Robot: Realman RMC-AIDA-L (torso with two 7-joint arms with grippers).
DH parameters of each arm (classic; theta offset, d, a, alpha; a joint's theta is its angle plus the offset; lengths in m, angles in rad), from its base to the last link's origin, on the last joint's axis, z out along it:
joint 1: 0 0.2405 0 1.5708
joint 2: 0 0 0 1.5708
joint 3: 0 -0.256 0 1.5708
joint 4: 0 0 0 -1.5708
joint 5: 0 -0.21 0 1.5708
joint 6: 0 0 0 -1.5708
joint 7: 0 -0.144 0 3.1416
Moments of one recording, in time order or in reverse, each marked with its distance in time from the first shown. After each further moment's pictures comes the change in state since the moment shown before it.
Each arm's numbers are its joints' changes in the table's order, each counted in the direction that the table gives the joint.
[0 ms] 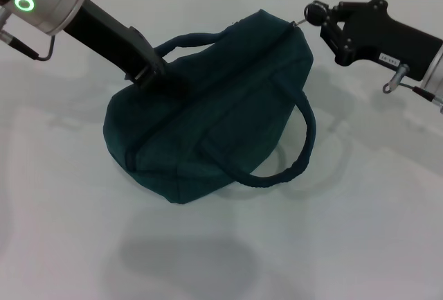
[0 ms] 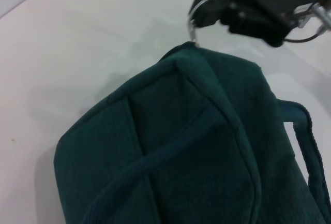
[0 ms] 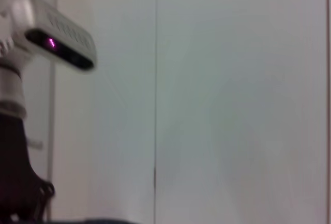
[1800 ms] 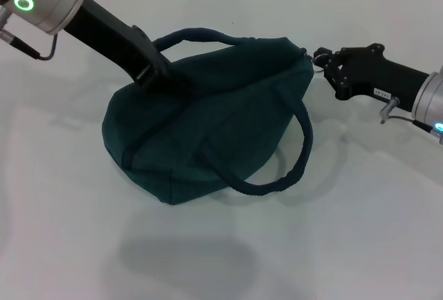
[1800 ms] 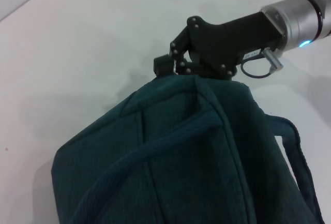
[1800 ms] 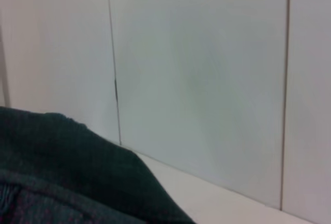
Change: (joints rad) left arm 0.000 -0.005 0.002 -0.012 0.024 0.000 -0.021; right arm 0.002 -0.001 0.133 0.088 -0.074 0.204 0.016
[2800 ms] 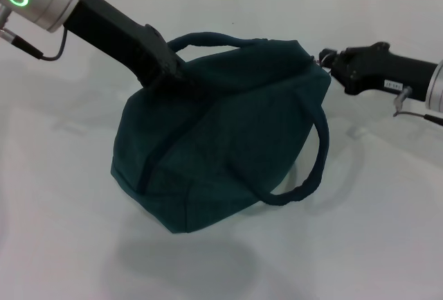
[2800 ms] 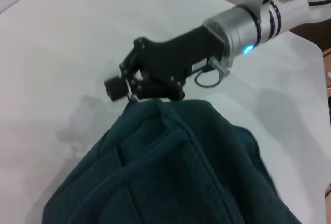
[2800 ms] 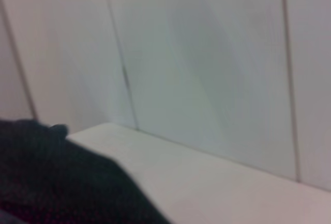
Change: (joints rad) left arm 0.004 -0.015 0.000 -0.002 0.126 0.063 -0.007; right arm 0.015 0.065 0.024 -0.070 0.148 -0.012 -0.306
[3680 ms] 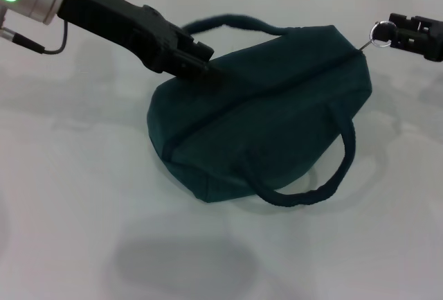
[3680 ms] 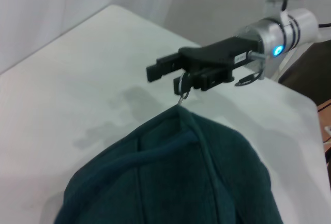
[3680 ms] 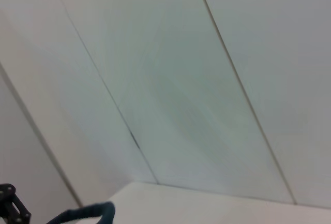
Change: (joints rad) left arm 0.020 0.022 0.141 -0.027 0.034 -0.014 -0.069; right arm -0.072 0.157 -0.123 -0.053 0.030 -0.287 -0.356
